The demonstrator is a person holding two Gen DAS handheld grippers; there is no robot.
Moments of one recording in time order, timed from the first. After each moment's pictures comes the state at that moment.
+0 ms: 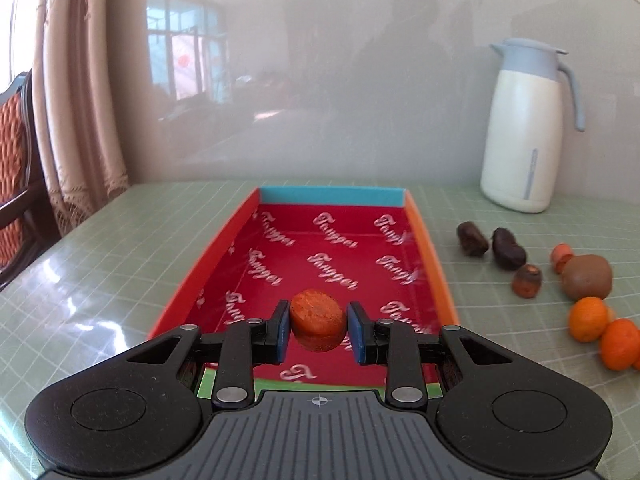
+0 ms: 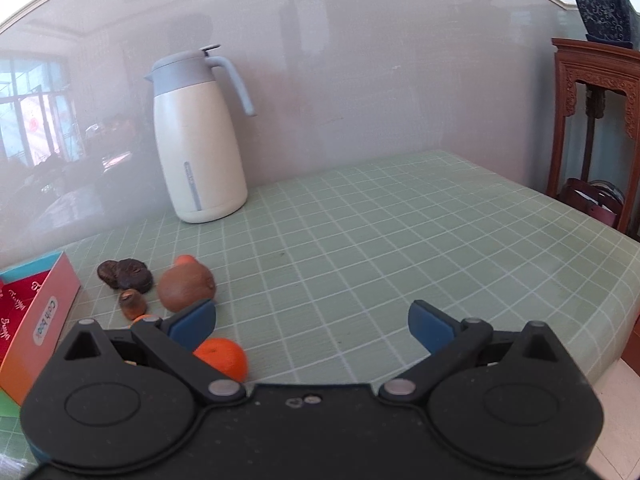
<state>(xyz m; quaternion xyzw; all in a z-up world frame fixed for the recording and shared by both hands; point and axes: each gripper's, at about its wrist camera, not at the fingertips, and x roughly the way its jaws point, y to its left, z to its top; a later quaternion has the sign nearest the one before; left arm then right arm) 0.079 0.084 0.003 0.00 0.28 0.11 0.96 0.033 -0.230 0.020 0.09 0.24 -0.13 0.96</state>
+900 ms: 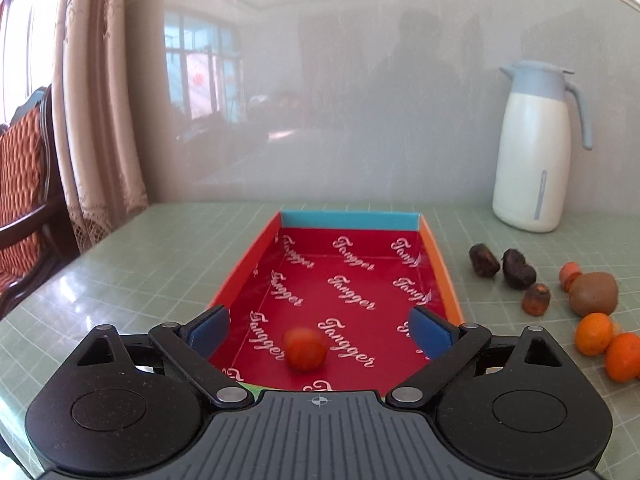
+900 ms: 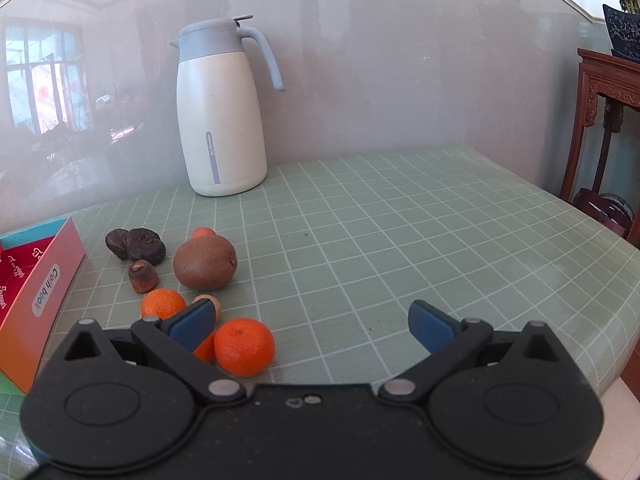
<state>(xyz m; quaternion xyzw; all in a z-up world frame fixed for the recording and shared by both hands) 0.057 0.083 0.017 0.01 0.23 0.13 0.96 0.048 -0.208 0.009 0.05 0.27 -0.12 0.95</state>
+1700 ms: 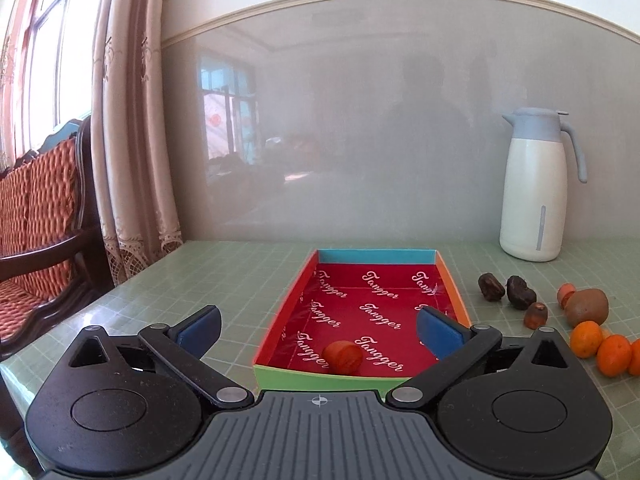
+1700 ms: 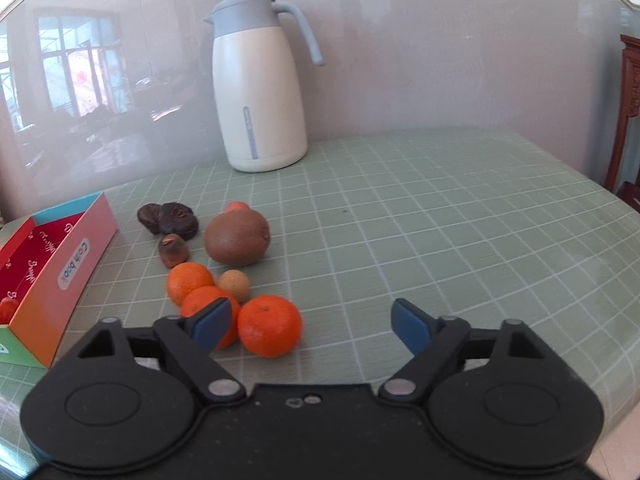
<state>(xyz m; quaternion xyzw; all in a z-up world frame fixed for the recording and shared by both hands) 0.000 0.098 0.038 0.02 0.17 0.15 0.97 0.056 -0.214 -0.003 0.06 0.30 -0.04 0.95</state>
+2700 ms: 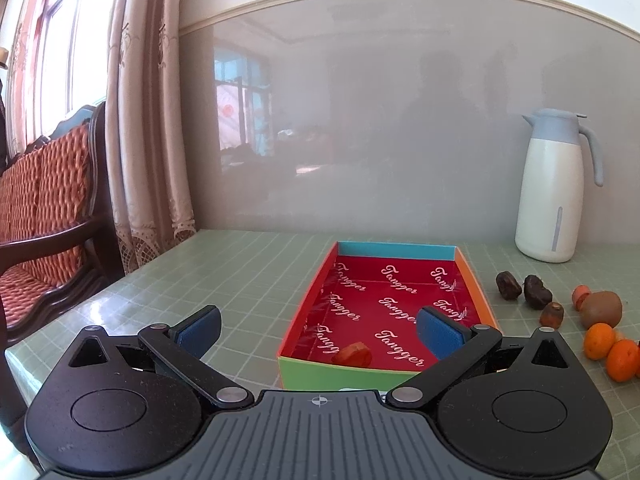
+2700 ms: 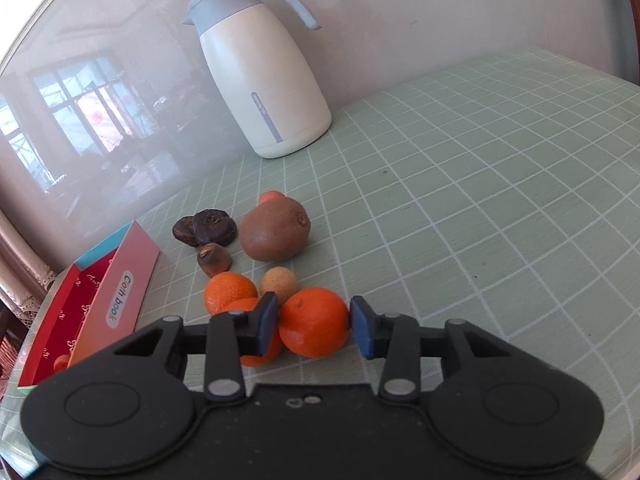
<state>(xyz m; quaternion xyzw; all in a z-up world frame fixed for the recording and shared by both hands) -0.001 0.112 0.032 0.01 0.17 0.17 0.97 0.074 -0.229 -0.016 0.21 0.32 0.02 0.92</state>
